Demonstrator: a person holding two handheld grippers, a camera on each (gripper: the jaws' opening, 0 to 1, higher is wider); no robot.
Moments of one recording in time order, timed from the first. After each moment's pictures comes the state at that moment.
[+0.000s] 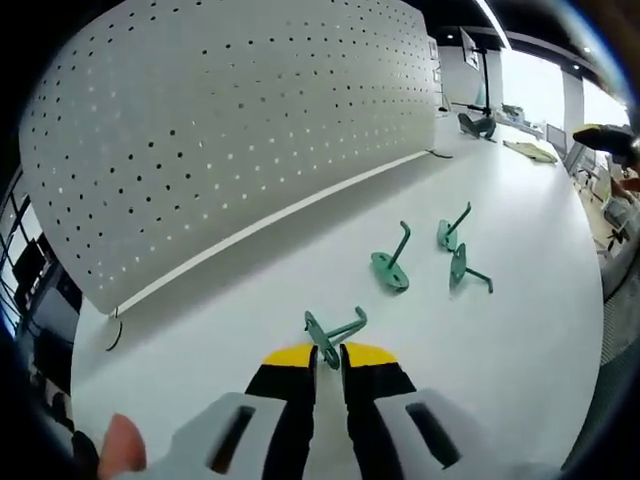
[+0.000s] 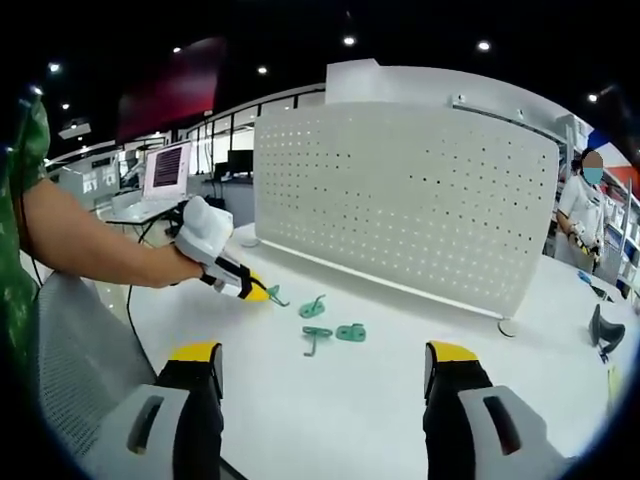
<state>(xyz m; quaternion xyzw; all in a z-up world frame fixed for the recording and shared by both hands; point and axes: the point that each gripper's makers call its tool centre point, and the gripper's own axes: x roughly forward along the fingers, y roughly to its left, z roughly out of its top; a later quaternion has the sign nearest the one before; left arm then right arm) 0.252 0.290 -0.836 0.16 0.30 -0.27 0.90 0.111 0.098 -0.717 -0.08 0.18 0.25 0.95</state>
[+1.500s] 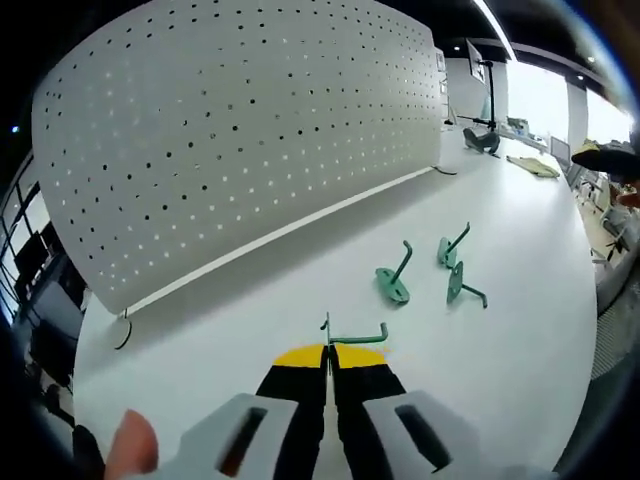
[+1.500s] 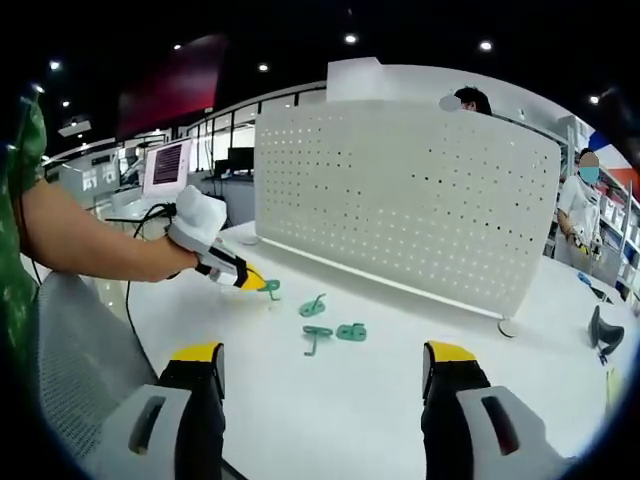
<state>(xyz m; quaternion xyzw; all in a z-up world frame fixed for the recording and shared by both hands) 0.249 0.296 -0.811 0.14 0.28 -0.27 0.91 0.111 0.101 -0.716 -0.09 0.18 0.25 0.95</state>
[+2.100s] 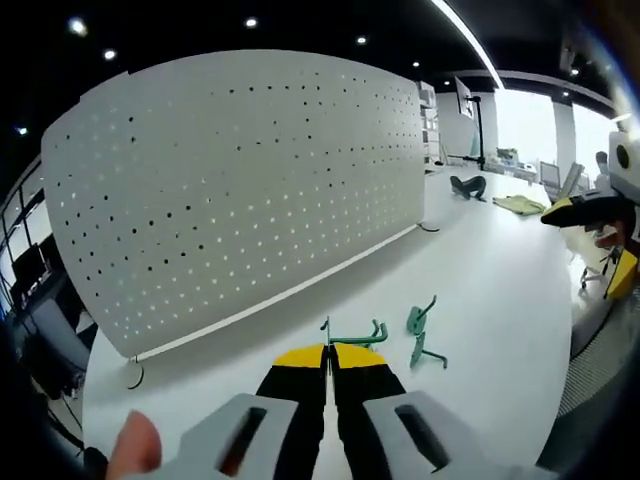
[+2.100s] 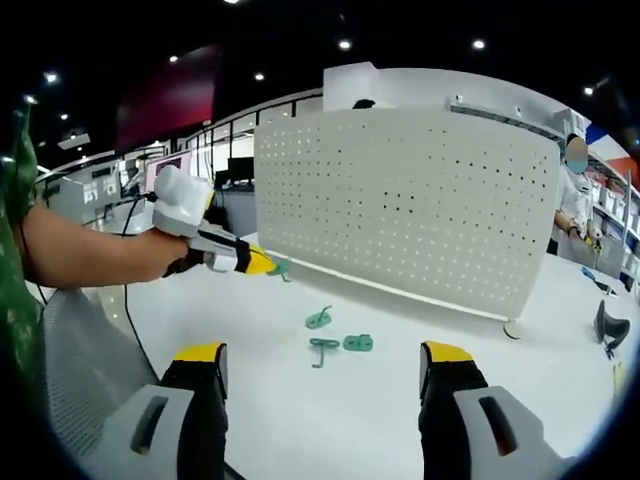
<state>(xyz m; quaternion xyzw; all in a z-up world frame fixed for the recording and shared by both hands) 0.240 0.269 -0.739 0.11 0.19 -0.29 0.93 0.113 0.108 -0.705 -0.06 0.17 0.26 0.95</state>
